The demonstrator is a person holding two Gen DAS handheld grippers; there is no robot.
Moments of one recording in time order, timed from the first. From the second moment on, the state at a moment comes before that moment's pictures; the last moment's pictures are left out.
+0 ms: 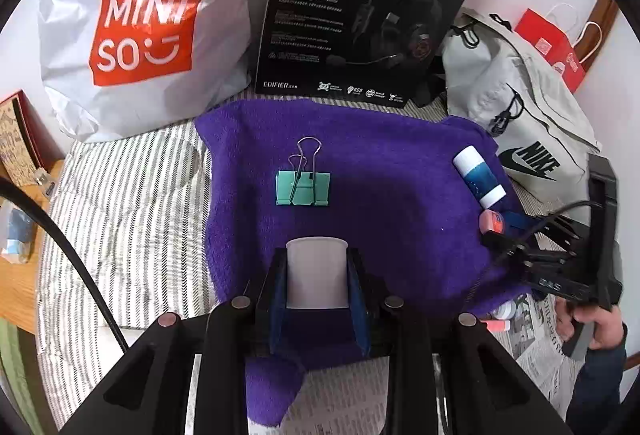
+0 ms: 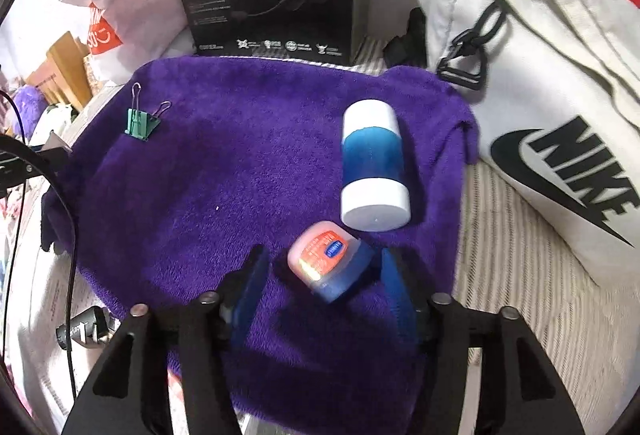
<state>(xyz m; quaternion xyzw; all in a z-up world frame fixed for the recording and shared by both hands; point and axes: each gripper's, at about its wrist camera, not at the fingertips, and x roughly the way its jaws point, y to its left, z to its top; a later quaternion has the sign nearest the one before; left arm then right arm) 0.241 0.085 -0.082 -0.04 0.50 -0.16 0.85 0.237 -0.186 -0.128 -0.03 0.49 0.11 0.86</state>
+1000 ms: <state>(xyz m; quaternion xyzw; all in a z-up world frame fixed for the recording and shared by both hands) 0.286 0.052 -0.125 0.04 0.51 -0.12 0.85 0.160 -0.215 -0.087 0.05 0.48 0.10 0.87</state>
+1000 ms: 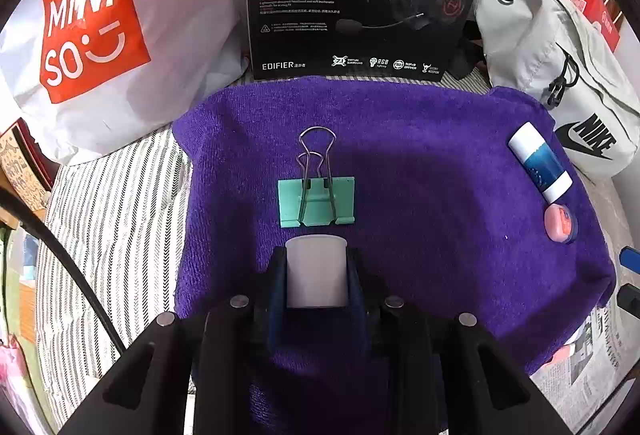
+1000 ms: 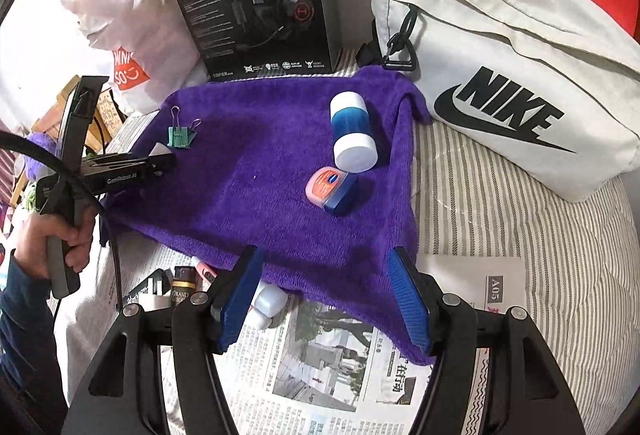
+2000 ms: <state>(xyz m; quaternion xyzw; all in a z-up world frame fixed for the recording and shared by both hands) 0.144 0.091 -0.083 0.00 0.51 -0.14 0.85 0.149 -0.186 -0.125 0.10 0.50 0.12 0.85</state>
